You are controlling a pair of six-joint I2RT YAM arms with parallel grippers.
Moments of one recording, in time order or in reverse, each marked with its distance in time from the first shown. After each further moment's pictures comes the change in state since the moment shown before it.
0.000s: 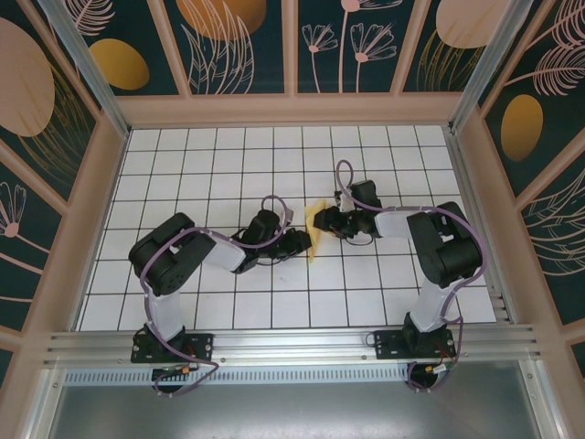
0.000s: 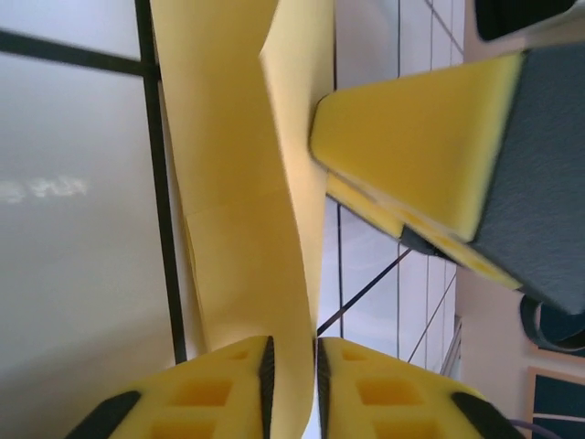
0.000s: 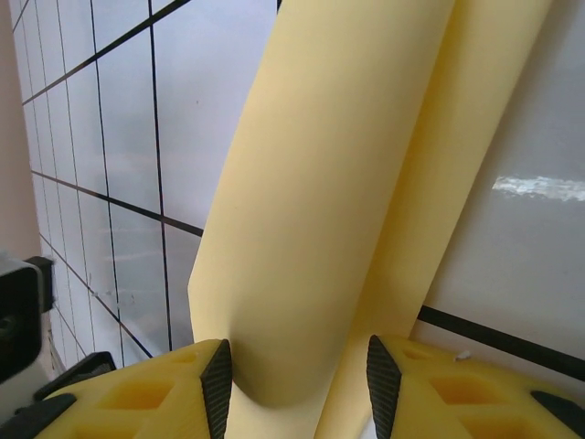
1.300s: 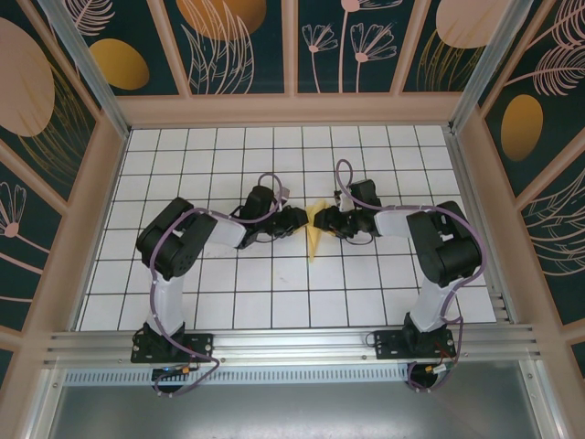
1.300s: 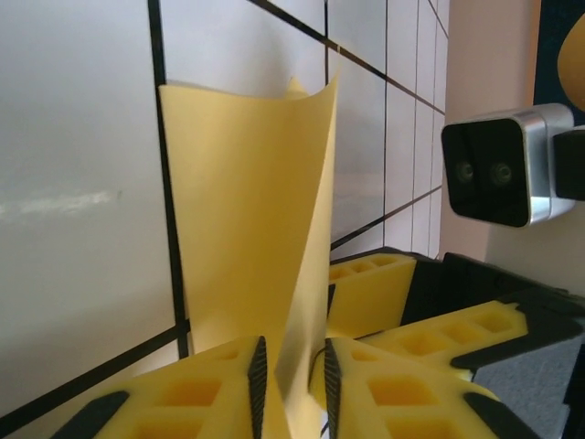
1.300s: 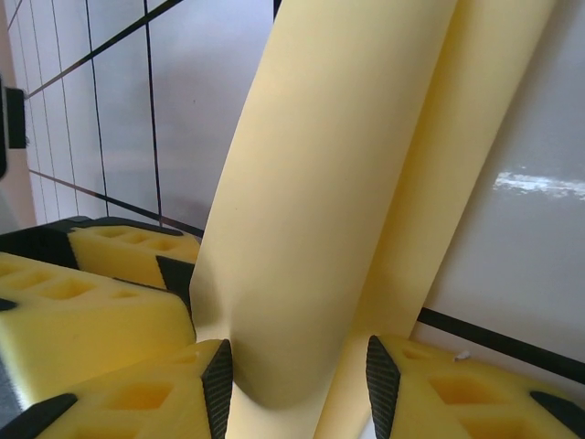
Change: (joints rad) left arm 0.145 0.135 0.216 -0.092 0.135 0.045; right arm 0.000 0.008 0.014 -0.021 -0.003 -0.004
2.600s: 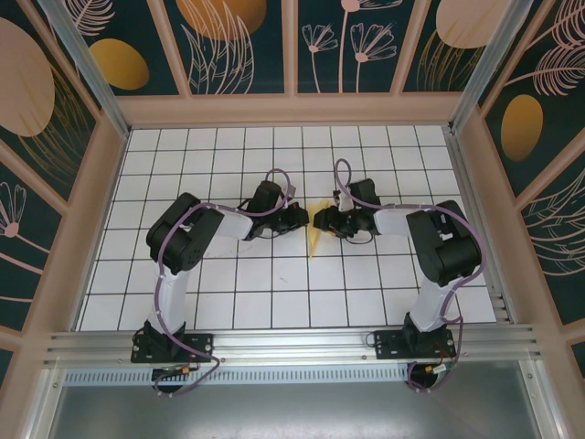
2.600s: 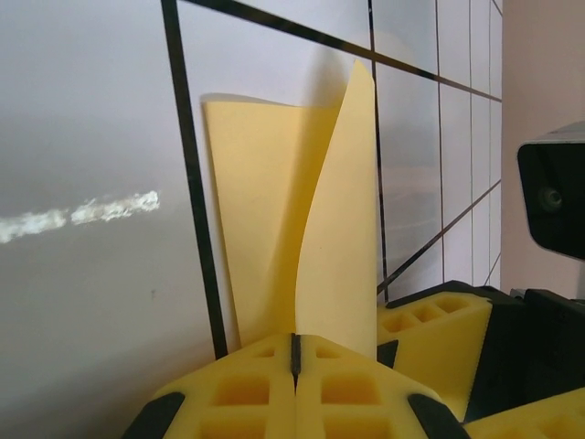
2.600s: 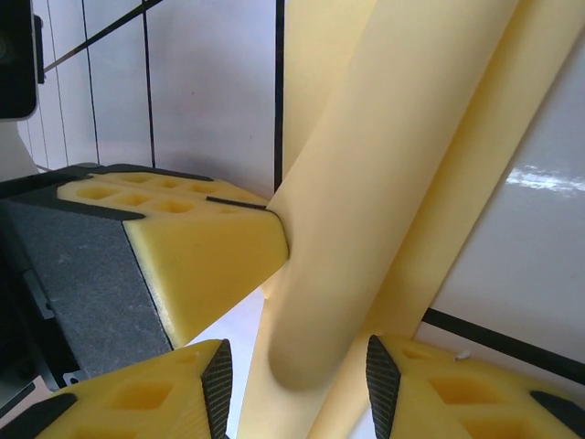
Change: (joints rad) left arm 0.000 0.079 0.130 -0.153 -0.032 0.153; right arm 0.000 0.005 0.017 -0.035 -0.005 -0.031
